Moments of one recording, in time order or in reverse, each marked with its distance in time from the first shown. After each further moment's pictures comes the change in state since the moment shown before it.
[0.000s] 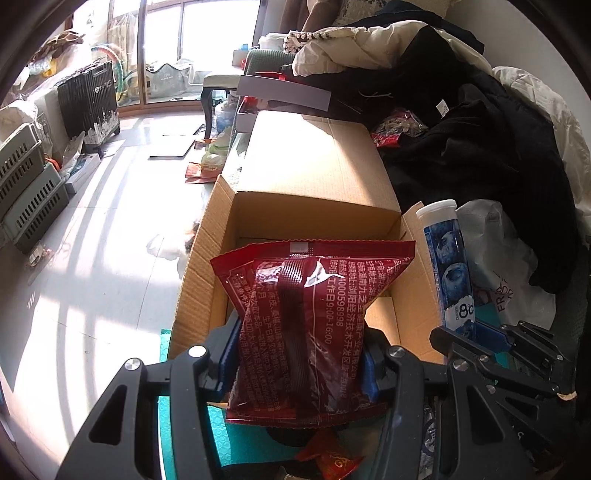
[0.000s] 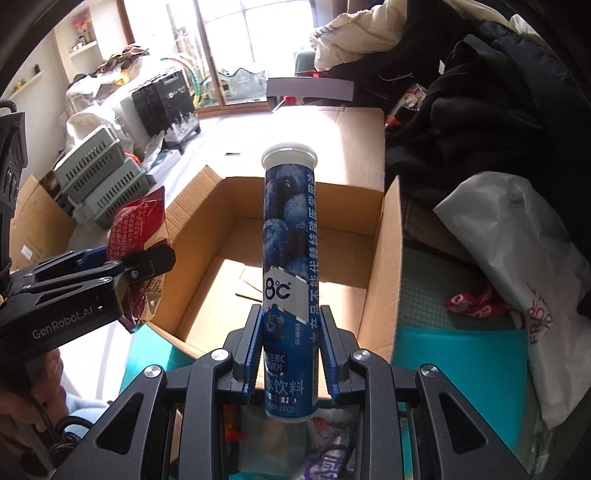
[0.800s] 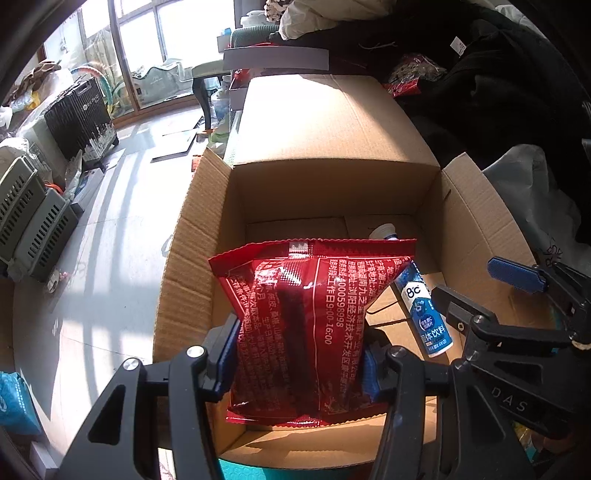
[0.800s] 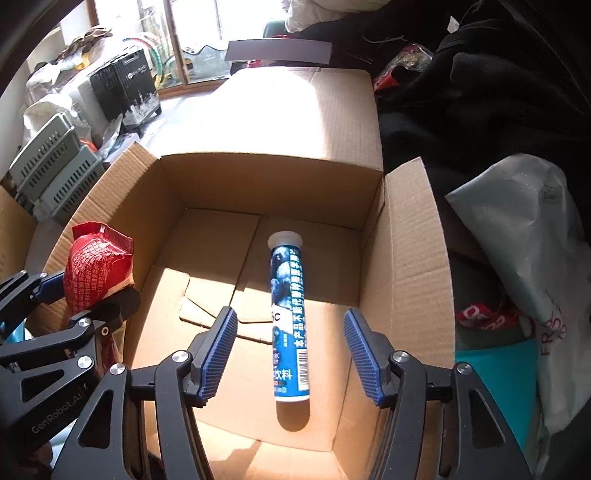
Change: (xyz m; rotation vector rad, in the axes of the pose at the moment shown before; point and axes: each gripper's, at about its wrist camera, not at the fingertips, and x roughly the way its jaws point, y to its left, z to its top) left arm 0.055 -0.003 -0.001 0.144 0.077 0.126; right arm 0.072 -0.005 0.017 0.029 0.077 -0.155
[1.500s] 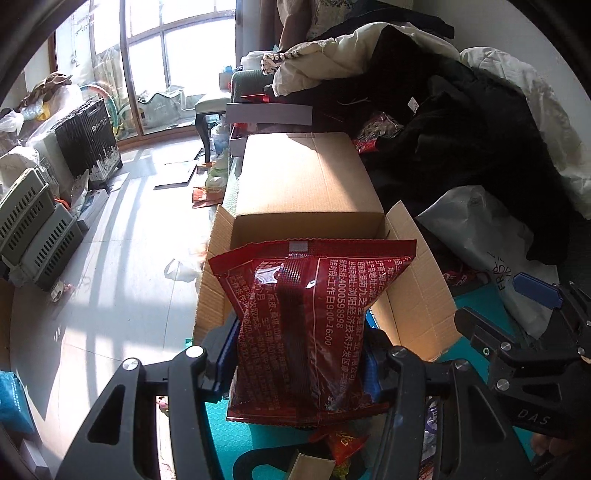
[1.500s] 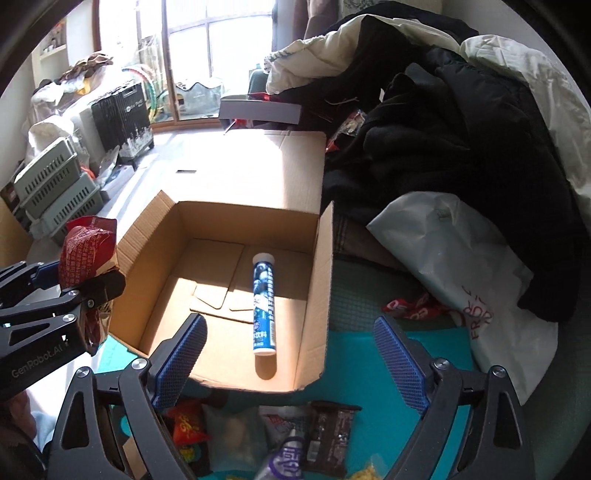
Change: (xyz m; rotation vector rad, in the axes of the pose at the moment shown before) left arm -0.107 -0.018 -0.003 -0.013 -0.140 -0.045; right arm -0.121 -0.019 -0.025 0.029 -0.153 -0.051
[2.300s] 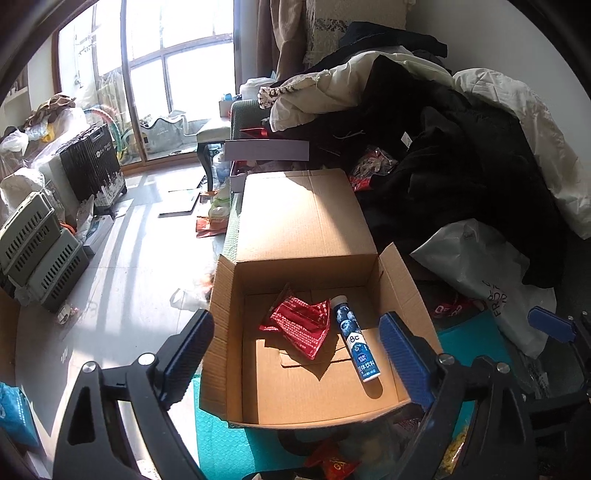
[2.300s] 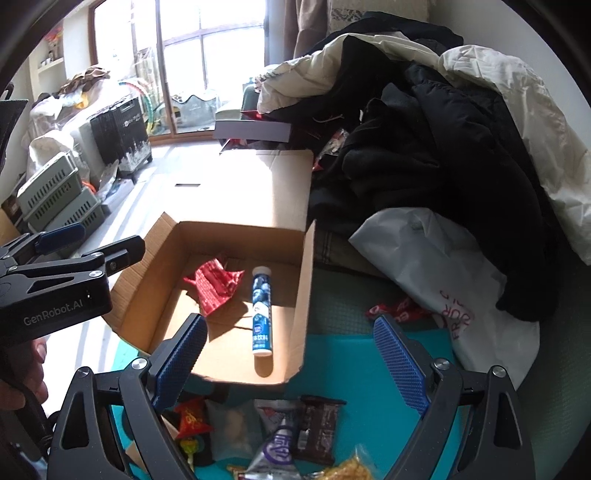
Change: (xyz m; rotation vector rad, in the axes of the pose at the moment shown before) left arm -0.020 -0.011 0.030 0.019 -0.107 0.024; right arm -0.034 -0.014 0.007 0.015 -0.030 -0.005
